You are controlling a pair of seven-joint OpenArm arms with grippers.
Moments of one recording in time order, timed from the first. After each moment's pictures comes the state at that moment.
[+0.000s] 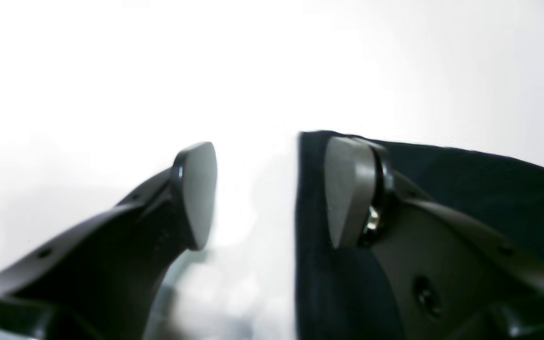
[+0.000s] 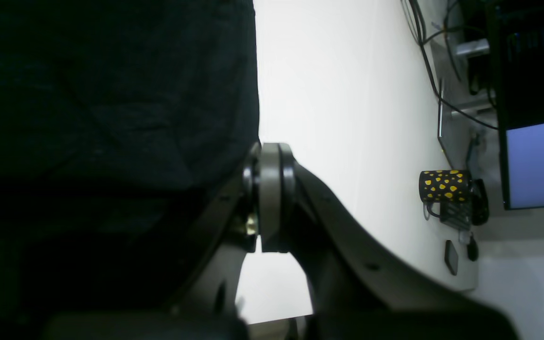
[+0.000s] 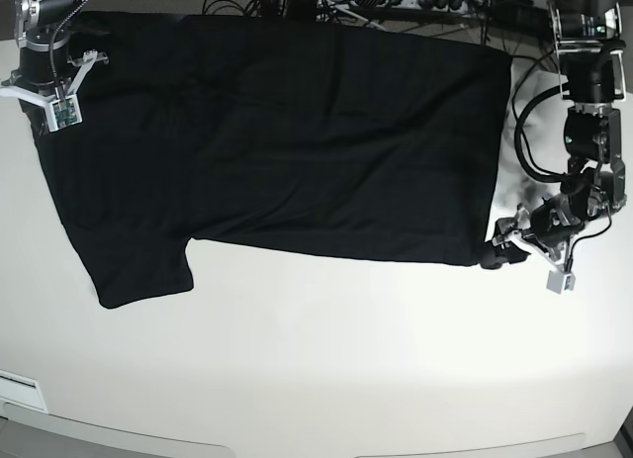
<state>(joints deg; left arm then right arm) -13.1 -31.1 -3.3 68.6 -54.6 -19.6 46.6 -48.0 35.4 7.1 128.3 -14.7 -13.2 -44.9</state>
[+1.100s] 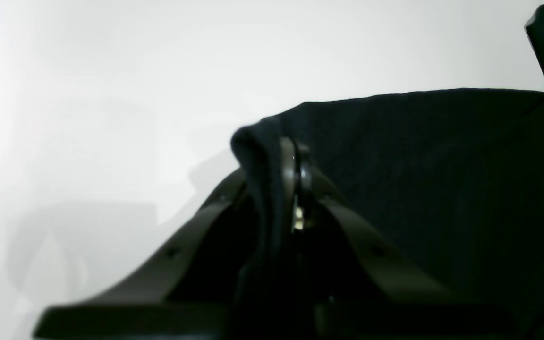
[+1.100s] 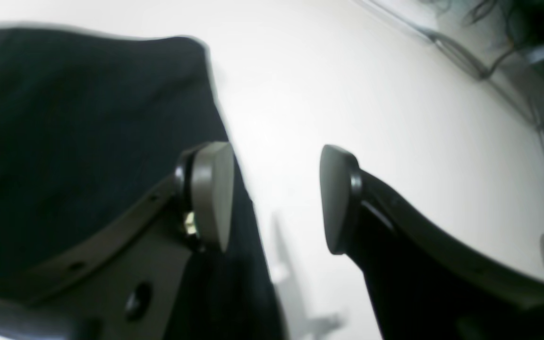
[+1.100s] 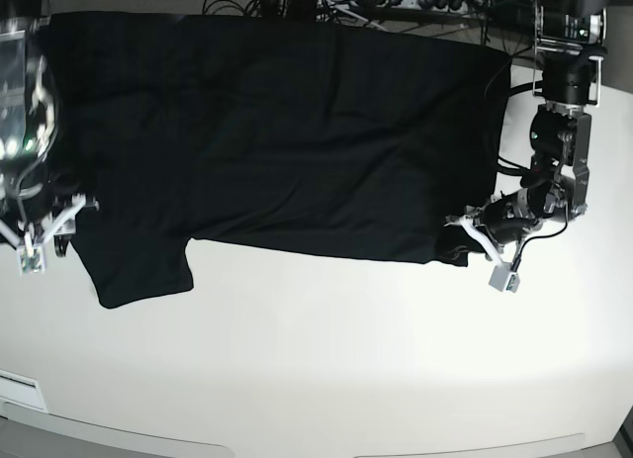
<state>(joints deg) -13.1 -27.3 7.1 69.3 -50.3 -23.6 45.0 -3.2 34.9 7.3 97.1 15.7 2.4 -41.3</state>
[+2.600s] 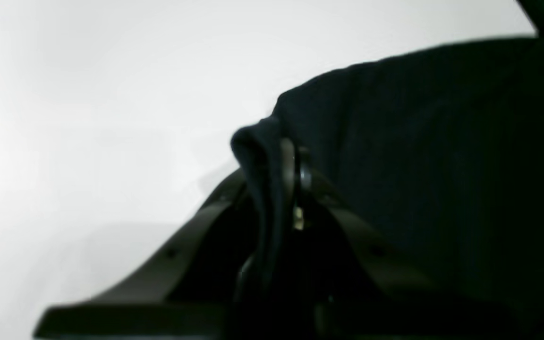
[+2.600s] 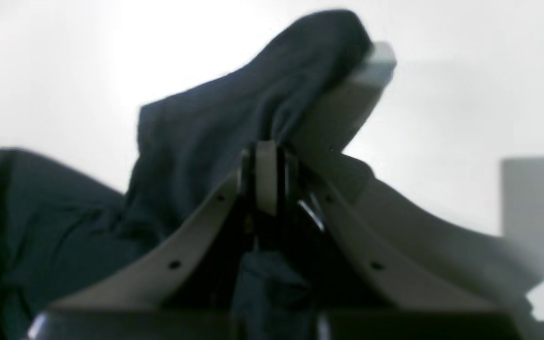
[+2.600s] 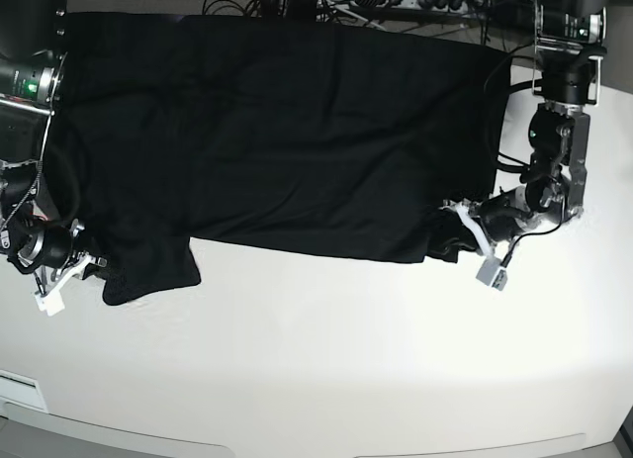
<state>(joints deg) -13.9 -27.3 7.5 69.0 -44.0 -34.1 41.8 27.5 29.9 8.6 43.9 54.1 39.9 -59.2</state>
